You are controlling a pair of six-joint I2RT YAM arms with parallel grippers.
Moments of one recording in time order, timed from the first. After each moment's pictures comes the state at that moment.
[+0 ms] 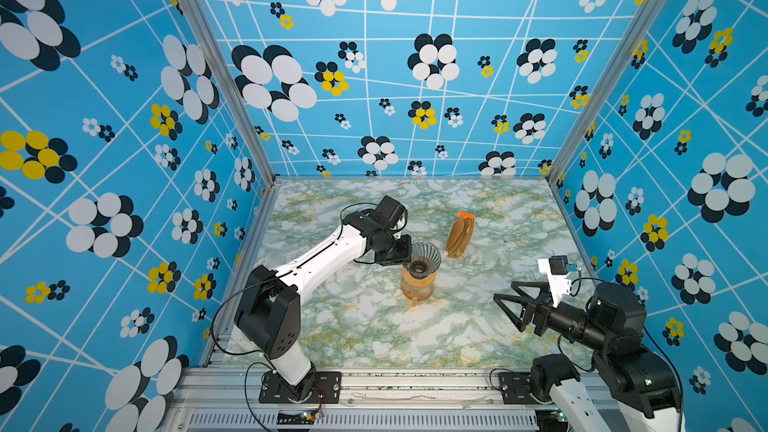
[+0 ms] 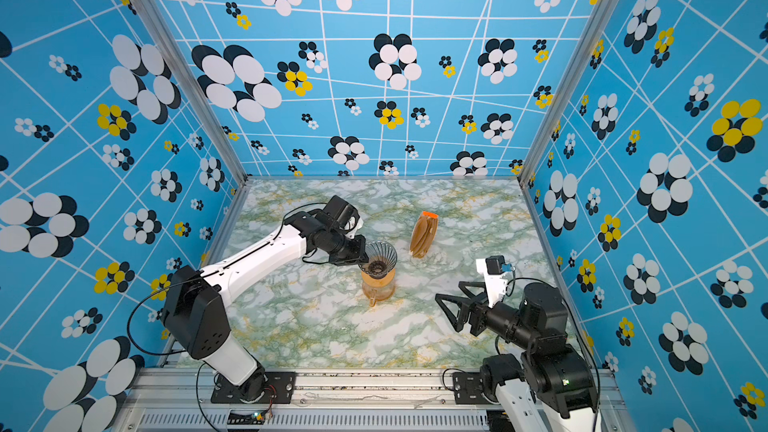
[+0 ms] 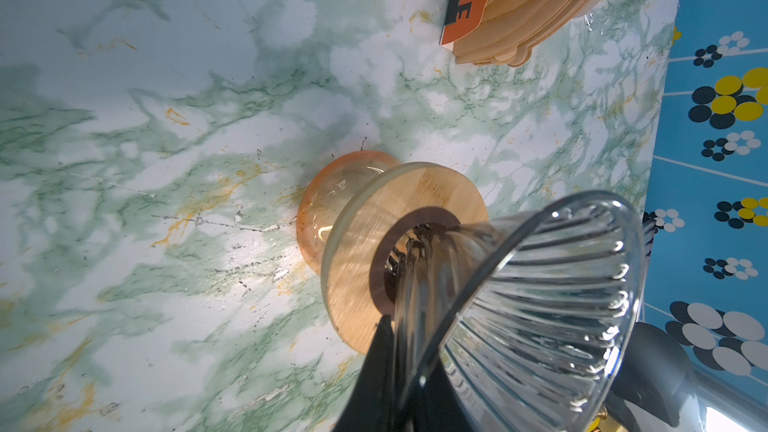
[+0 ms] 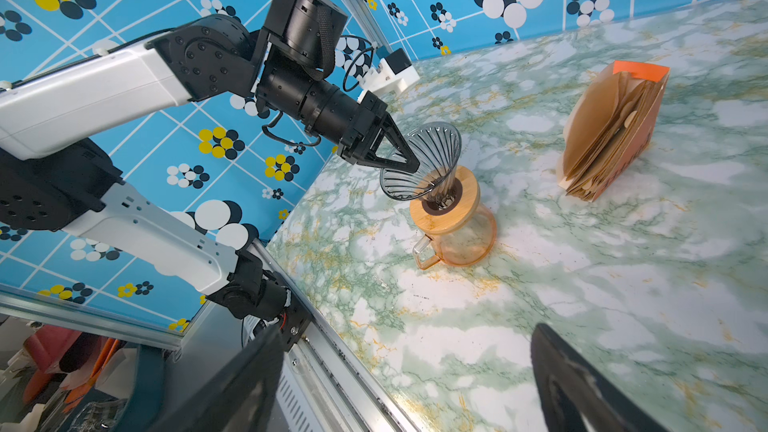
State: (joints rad) left arm -0.62 1.66 1.37 -0.81 0.35 -0.62; right arm 0.16 0.34 0.79 -0.86 -0.64 0.28
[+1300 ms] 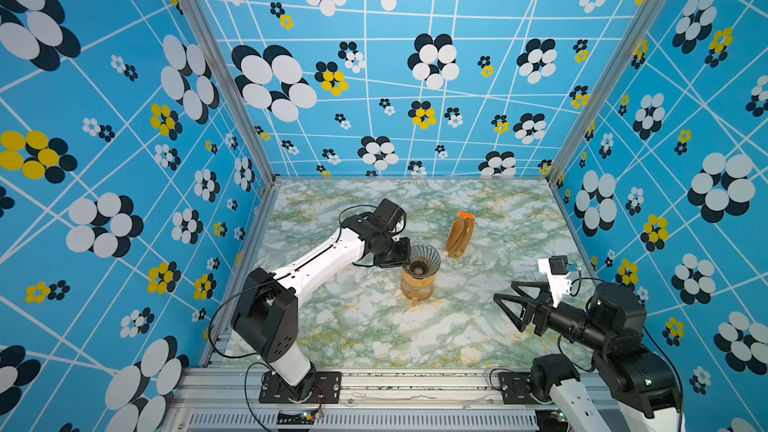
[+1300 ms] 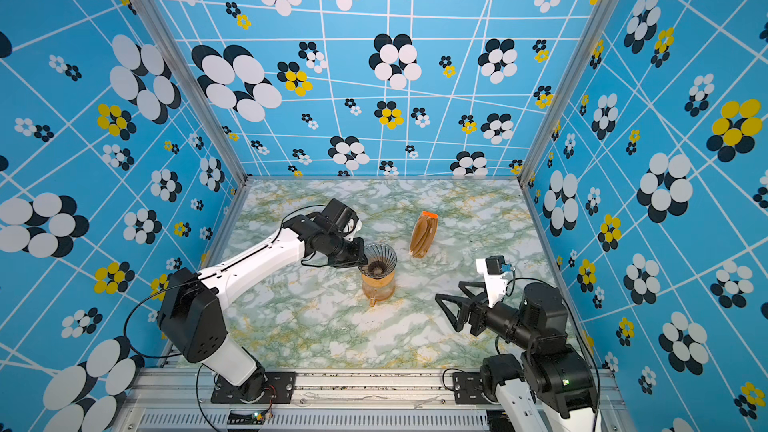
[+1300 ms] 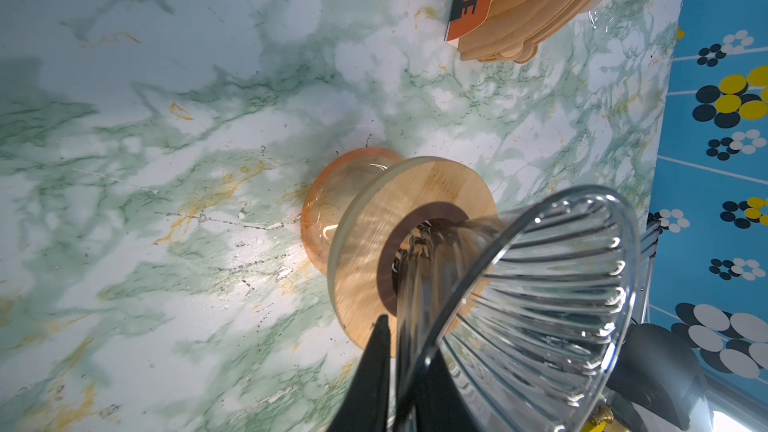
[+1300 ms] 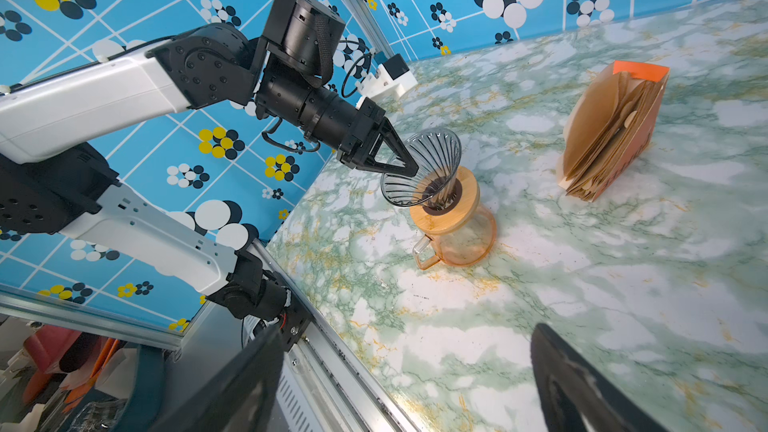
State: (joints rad) left arm -0.62 1.63 1.32 -0.79 0.34 -0.62; right arm 0.16 0.34 0.79 -0.85 -0.64 0.28
